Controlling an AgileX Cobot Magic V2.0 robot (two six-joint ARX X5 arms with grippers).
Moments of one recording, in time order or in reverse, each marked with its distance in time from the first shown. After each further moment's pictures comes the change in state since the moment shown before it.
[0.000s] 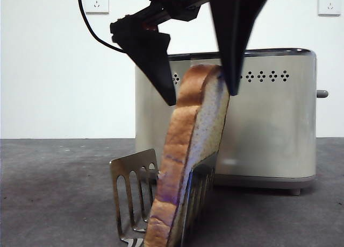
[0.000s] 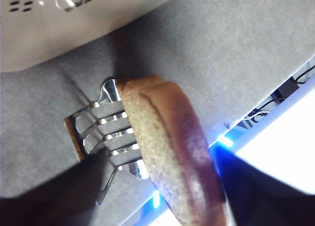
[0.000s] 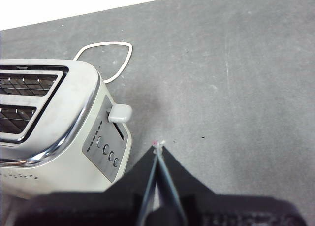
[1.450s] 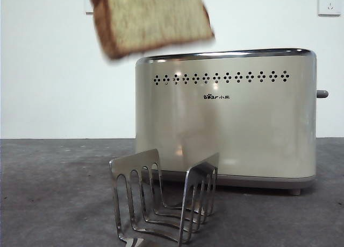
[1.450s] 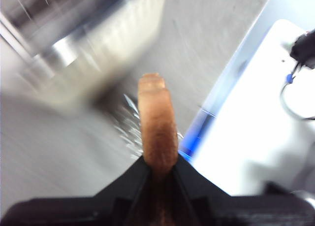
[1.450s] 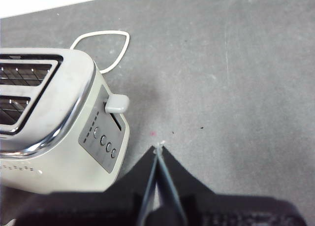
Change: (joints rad) left arm 0.050 -0.344 0.208 -0.217 0.032 0.427; right arm 0.000 0.019 0.000 -0.026 0.000 0.000
